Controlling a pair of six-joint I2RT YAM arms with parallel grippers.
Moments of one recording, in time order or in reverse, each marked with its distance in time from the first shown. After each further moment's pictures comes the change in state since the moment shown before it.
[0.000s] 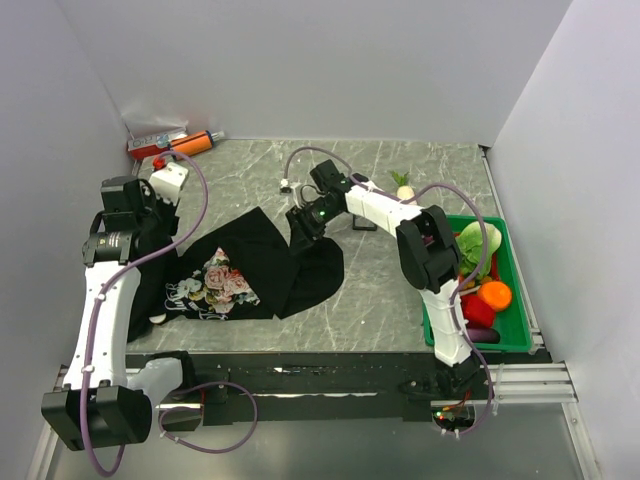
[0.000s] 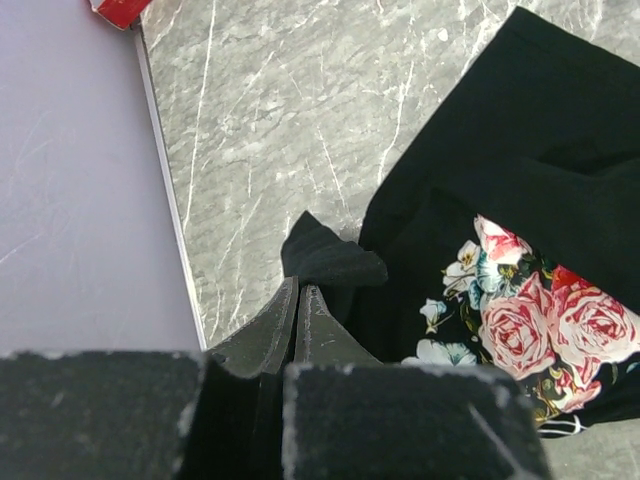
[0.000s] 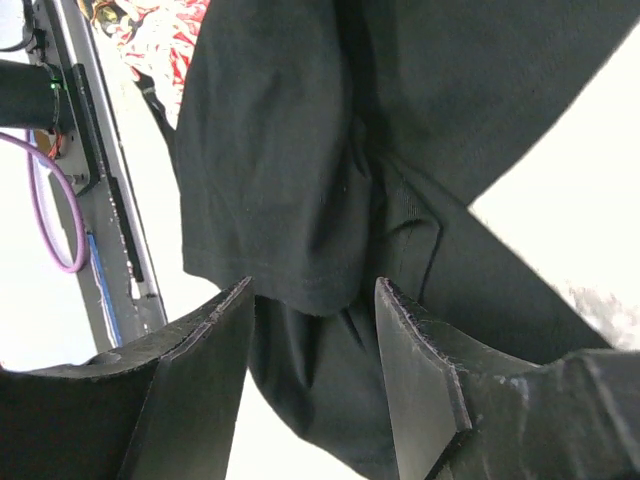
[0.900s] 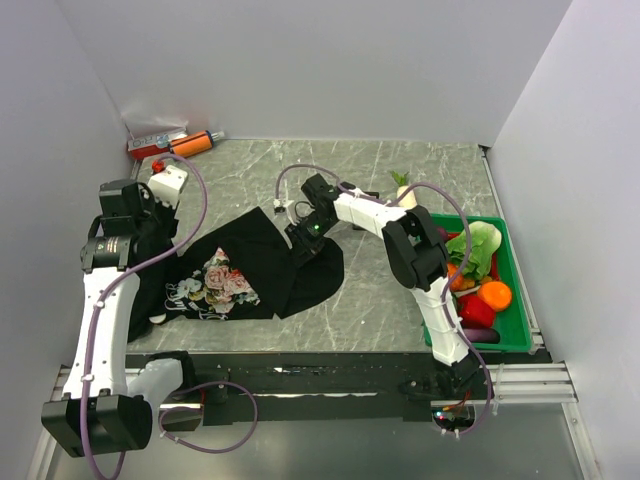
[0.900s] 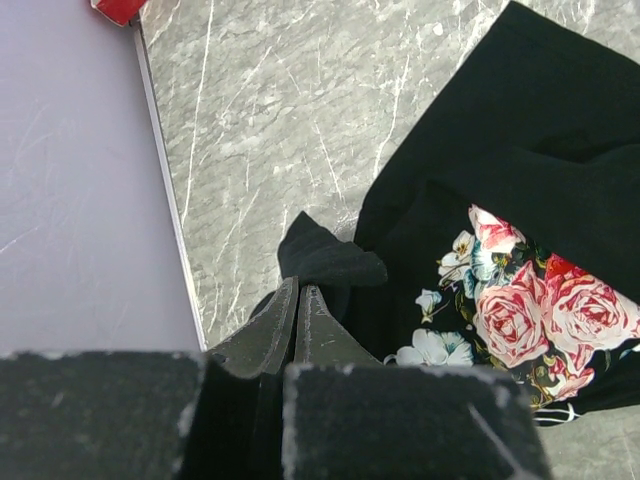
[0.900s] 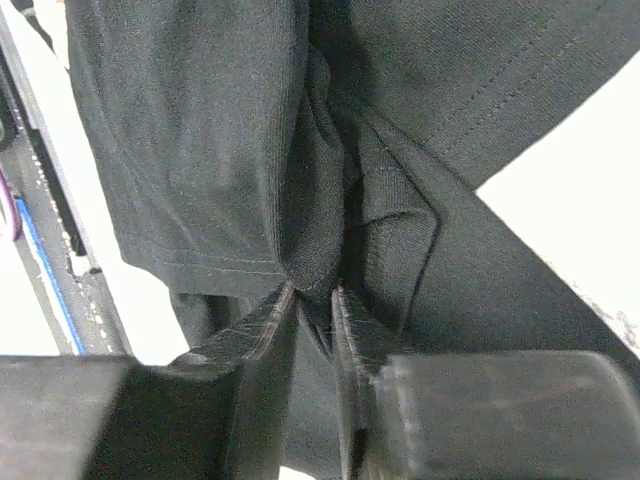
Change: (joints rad) left arm 0.000 -0.031 -0.008 -0.028 0.003 0.000; right arm 0.045 0.096 0.031 -0.097 0.087 -0.106
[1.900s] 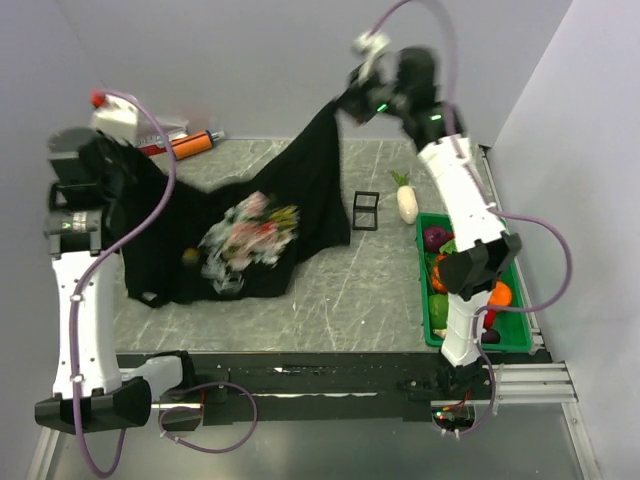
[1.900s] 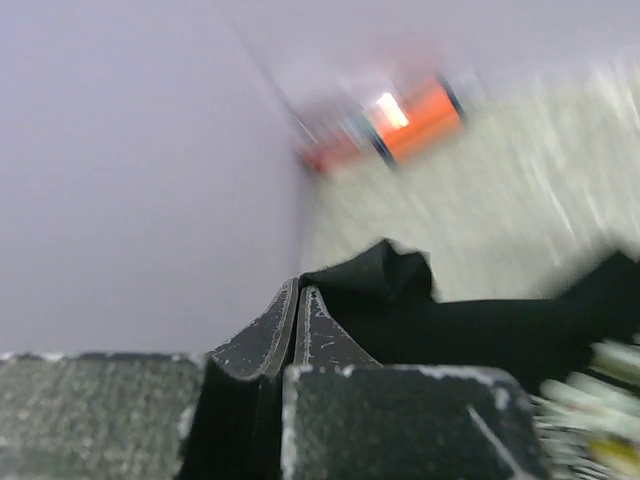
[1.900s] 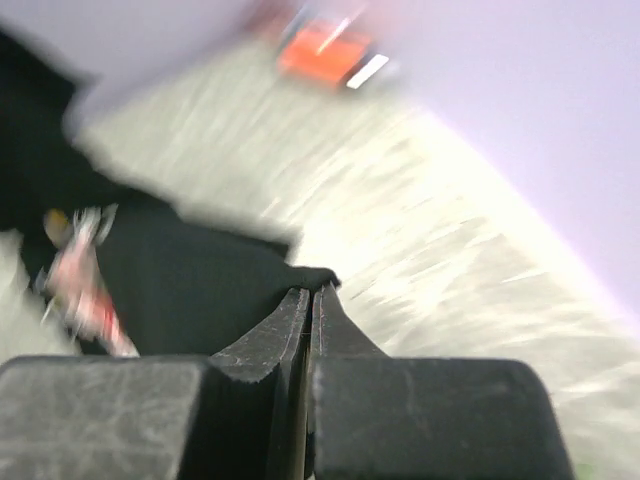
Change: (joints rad) left arm 0.006 0.103 0.387 0.069 -0.184 -0.095; right arm -0.238 -0.312 0.528 0.161 0.204 0.180
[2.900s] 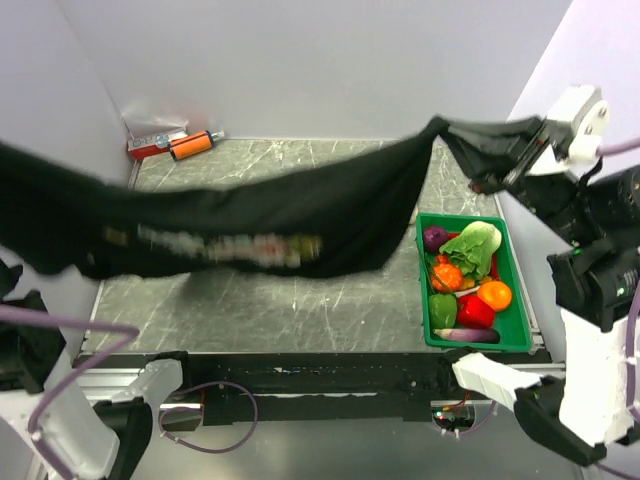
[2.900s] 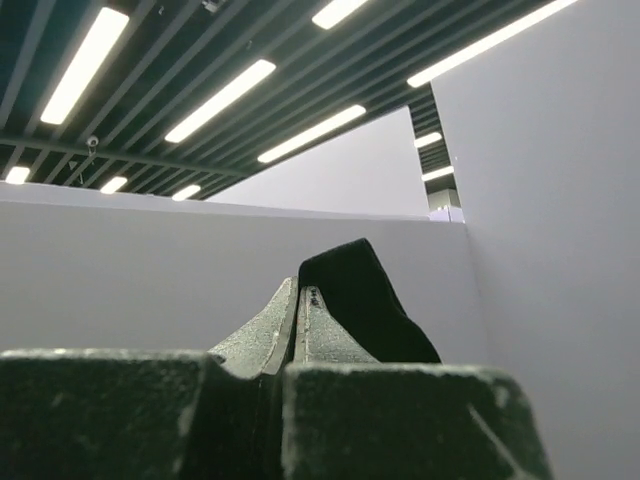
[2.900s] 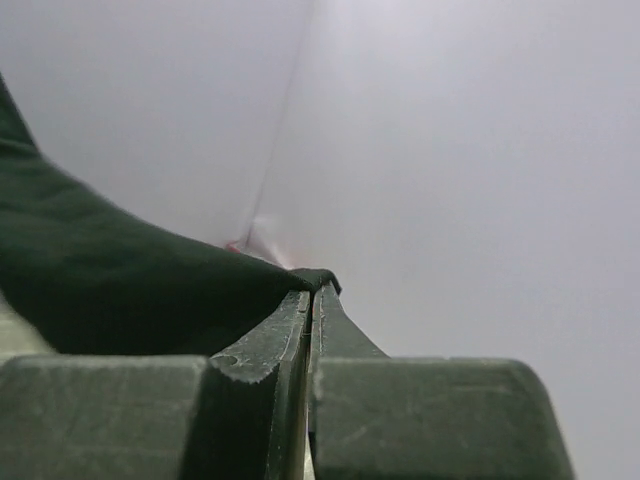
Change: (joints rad) left arm 0.002 -0.084 0.681 0.520 -0.171 0.250; right arm -0.042 -0.878 -0.353 0.159 0.001 -0.008
